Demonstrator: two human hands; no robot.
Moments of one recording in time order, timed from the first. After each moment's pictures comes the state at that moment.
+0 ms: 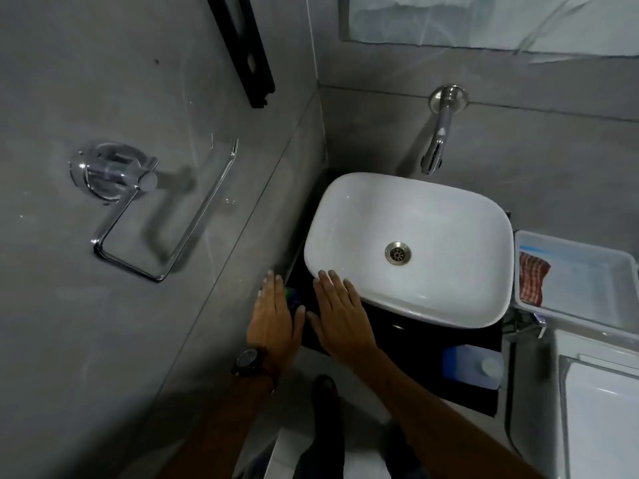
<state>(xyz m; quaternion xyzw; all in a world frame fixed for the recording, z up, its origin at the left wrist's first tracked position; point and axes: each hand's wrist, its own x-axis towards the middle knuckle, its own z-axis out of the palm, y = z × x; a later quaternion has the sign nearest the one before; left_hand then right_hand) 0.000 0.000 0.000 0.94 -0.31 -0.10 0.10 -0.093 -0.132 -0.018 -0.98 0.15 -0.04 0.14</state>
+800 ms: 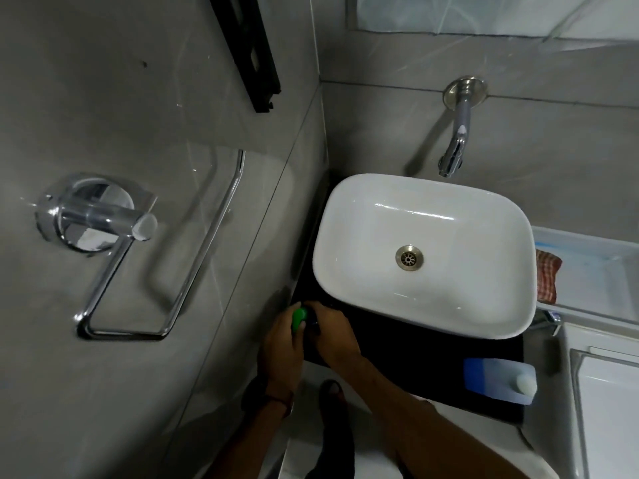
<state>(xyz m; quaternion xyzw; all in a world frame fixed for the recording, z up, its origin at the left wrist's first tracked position) 0.014 0.007 -0.008 0.89 -0.21 -0.17 0.36 -0.031 -0.109 -0.034 -0.83 0.29 0.07 0.47</state>
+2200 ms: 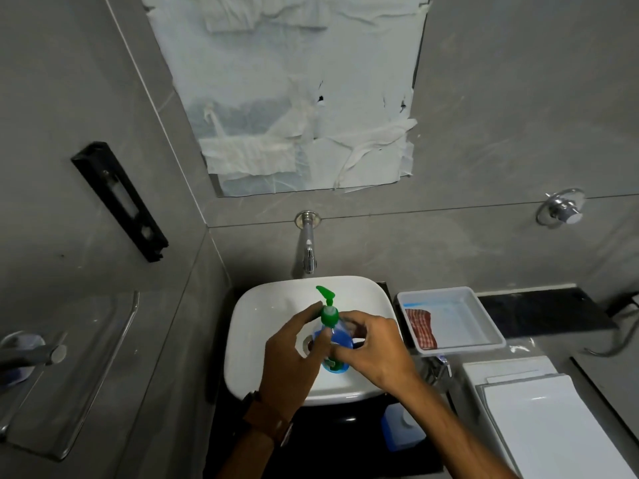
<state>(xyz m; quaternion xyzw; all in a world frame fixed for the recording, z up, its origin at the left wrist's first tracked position) -0.066 -0.158 0.177 0.72 -0.43 -0.19 0.51 -0.201 -0.258 0.174 -0.77 0.41 -0.20 0.44</state>
